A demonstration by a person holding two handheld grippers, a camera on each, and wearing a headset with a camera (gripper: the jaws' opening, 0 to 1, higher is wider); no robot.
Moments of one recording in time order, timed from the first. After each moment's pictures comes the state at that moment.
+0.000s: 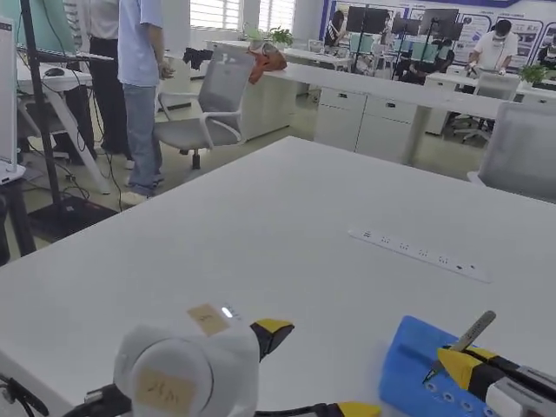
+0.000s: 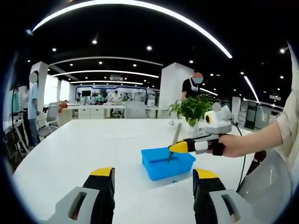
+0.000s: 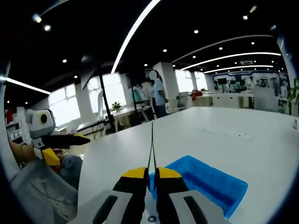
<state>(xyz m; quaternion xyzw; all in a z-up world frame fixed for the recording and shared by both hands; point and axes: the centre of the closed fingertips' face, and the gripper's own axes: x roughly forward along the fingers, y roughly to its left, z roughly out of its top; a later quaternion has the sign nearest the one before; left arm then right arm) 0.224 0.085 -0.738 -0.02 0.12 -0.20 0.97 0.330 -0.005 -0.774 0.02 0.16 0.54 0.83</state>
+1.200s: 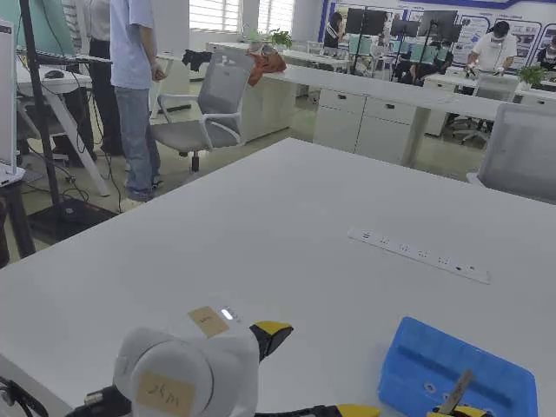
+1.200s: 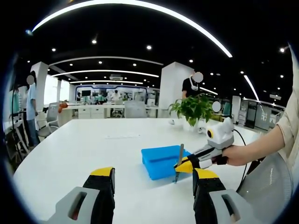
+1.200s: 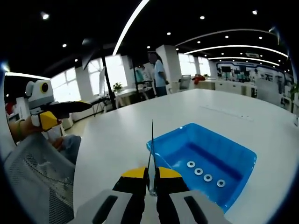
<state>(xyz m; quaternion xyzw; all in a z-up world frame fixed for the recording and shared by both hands) 0.224 0.084 -0.739 -0.02 0.12 -0.20 0.97 0.308 -0.014 -0.827 -0.04 0.22 0.54 0.81</state>
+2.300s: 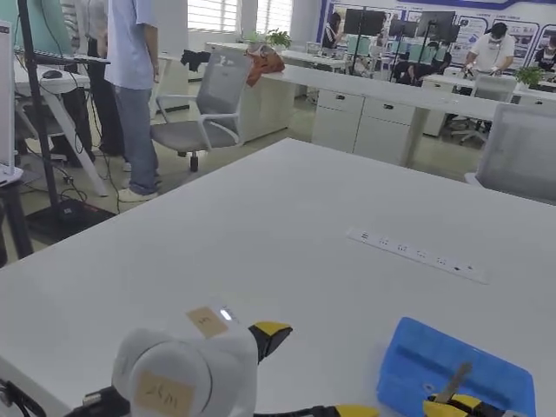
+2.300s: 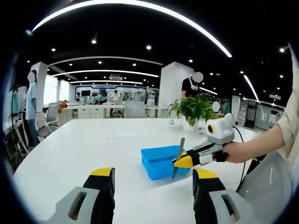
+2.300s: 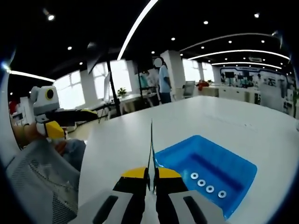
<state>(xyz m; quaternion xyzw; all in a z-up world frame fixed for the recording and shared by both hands) 0.224 0.083 -0.739 -0.02 0.12 -0.21 0.97 0.306 -0.002 -0.796 -0.02 0.18 0.56 0.81</state>
